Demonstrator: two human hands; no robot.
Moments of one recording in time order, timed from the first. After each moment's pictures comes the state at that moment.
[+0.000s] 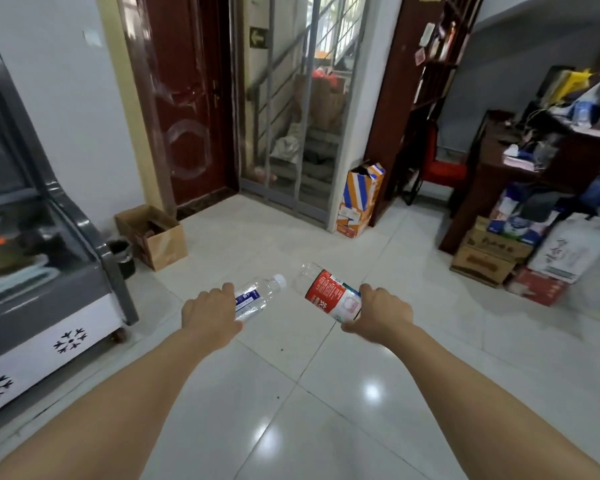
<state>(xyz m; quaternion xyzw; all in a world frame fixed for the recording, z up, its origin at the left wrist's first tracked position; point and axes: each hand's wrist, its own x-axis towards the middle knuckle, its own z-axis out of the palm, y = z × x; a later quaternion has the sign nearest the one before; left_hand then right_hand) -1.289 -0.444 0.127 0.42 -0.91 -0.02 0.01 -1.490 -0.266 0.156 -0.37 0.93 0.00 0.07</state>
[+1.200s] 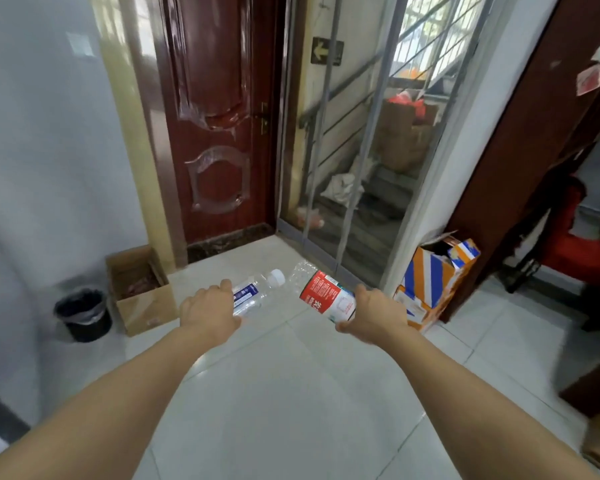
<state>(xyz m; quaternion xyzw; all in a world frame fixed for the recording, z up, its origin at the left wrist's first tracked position) -1.835 -0.912 0.135 0.56 -0.83 -0.01 0.02 -2.081 -0.812 0.144 -0.52 0.85 -0.02 0.07</state>
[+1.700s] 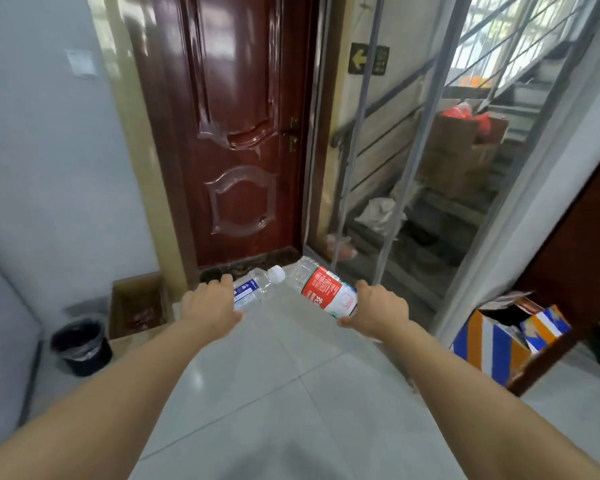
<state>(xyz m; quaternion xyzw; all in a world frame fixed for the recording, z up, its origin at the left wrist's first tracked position) -1.991 -1.161 0.140 0.63 -0.77 0.02 0.03 -2.249 -1.089 0.157 -0.59 0.80 -0.02 0.06</state>
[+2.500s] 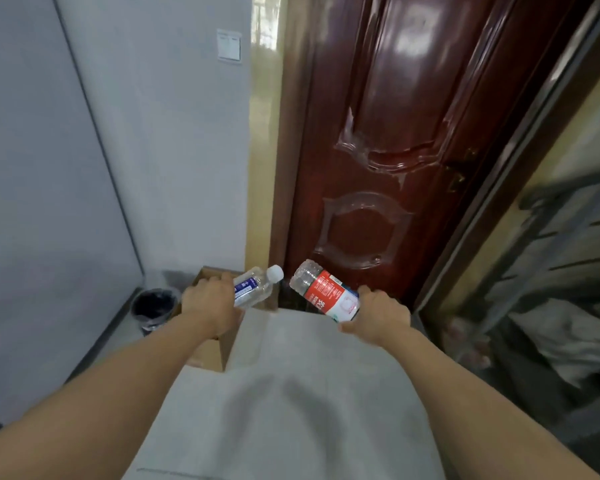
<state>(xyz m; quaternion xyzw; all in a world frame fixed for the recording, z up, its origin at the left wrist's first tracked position) -1.966 -1.483 0.111 0.82 -0.57 0.00 0.00 -2.229 -1.561 0.134 -0.79 0.61 0.03 0.07</state>
